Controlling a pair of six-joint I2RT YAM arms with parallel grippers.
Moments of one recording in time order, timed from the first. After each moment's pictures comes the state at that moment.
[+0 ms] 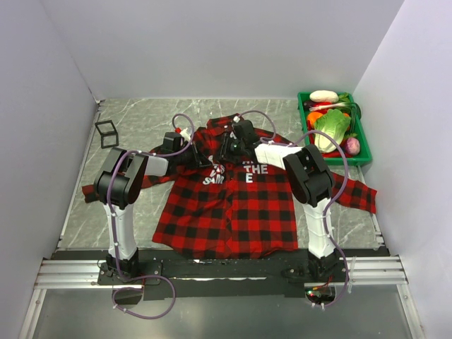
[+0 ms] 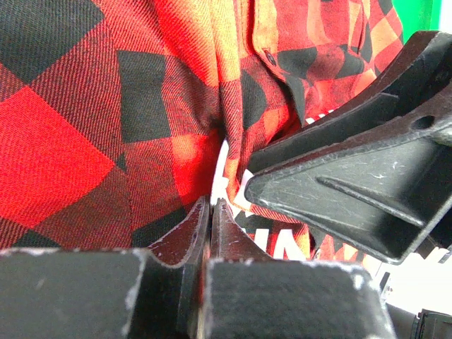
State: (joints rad) left arm -0.31 2.04 1.05 0.38 0.55 -0.67; right arm 0.51 2.15 1.44 -0.01 -0.33 0.70
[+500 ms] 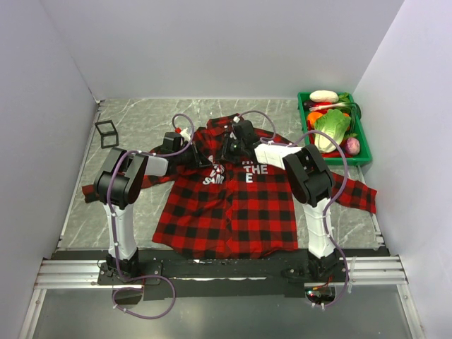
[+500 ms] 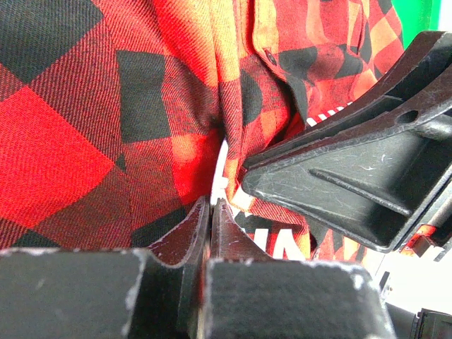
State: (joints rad) left arm -0.31 2.04 1.05 0.38 0.55 -0.67; right arm 0.51 2.15 1.44 -0.02 -0.33 0.70
